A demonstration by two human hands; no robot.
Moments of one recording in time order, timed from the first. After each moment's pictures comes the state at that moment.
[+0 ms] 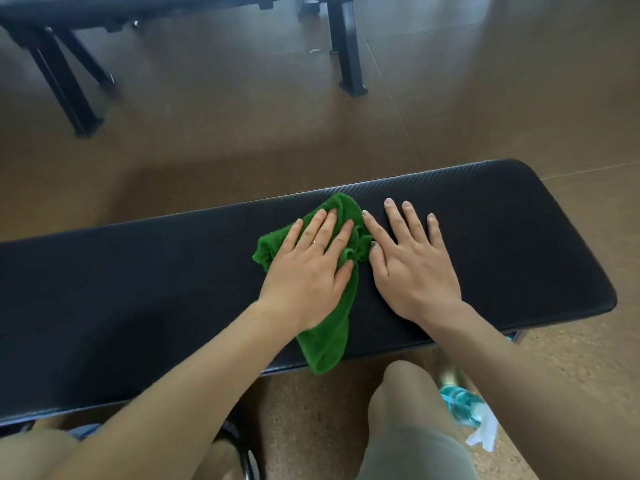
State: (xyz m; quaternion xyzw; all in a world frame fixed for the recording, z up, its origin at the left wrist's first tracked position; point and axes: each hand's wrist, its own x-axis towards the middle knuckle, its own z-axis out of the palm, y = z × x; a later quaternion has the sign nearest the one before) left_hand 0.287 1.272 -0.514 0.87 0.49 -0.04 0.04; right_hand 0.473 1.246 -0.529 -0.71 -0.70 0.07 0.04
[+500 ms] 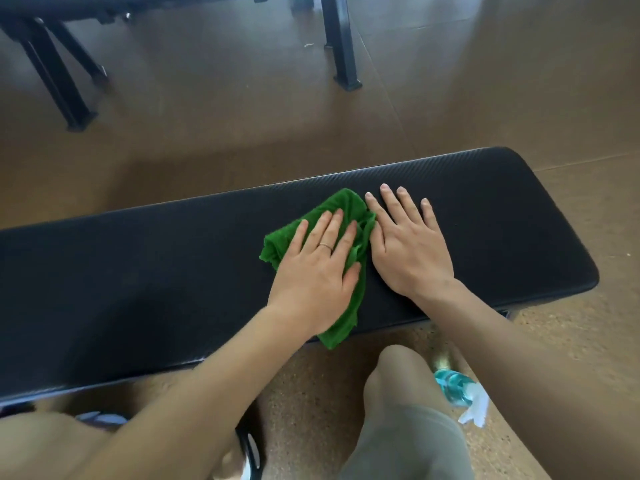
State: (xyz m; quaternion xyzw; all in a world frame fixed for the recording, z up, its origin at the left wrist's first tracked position) left_hand 0.298 1.240 -0.511 0.86 0.50 -0.03 0.07; right_hand 0.473 1.247 -0.528 -0.72 -0.69 0.08 0.06
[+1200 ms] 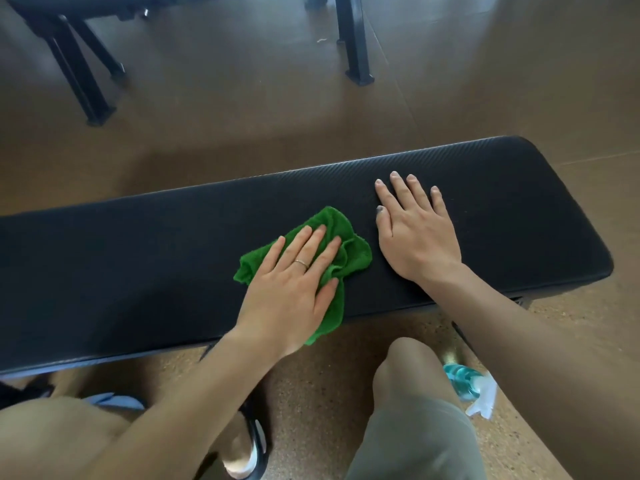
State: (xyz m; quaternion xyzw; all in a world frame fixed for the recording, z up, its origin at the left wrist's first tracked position) left_hand 0.244 1.199 -0.512 0.86 0.51 -0.04 0.04; right_hand 0.471 1.248 -0.528 -0.72 -0.68 0.09 0.07
